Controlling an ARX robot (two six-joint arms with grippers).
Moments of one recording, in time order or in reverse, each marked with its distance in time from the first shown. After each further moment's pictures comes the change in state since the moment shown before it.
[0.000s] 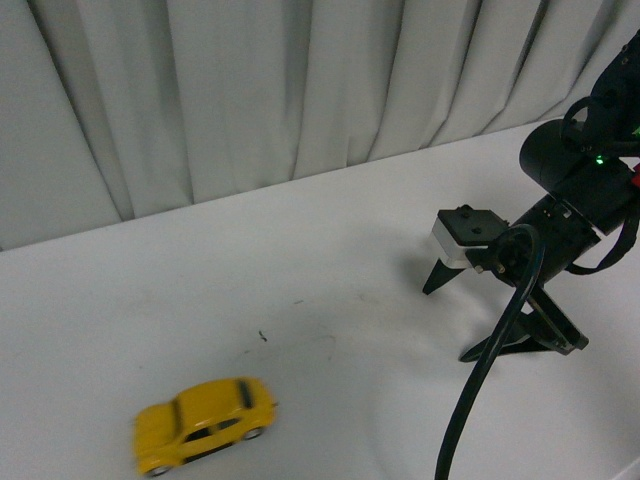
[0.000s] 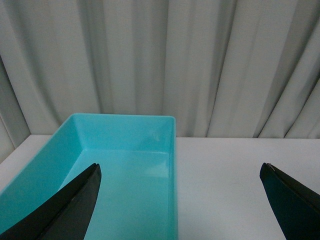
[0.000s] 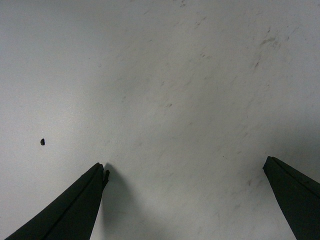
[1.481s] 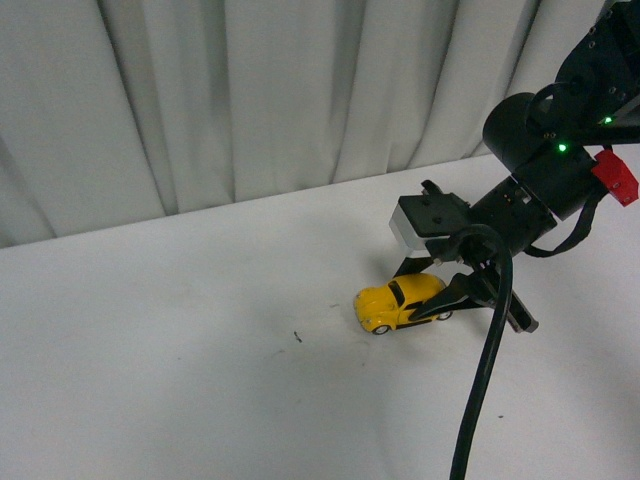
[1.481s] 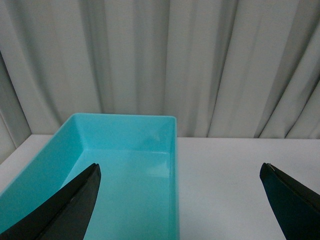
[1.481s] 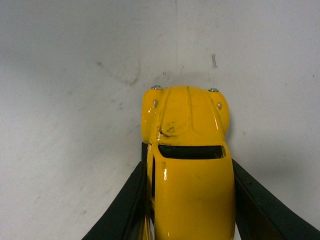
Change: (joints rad) left arm 0.000 0.000 0.000 0.000 0.000 0.000; right arm 0.172 0.027 0.118 0.053 -0.021 0.014
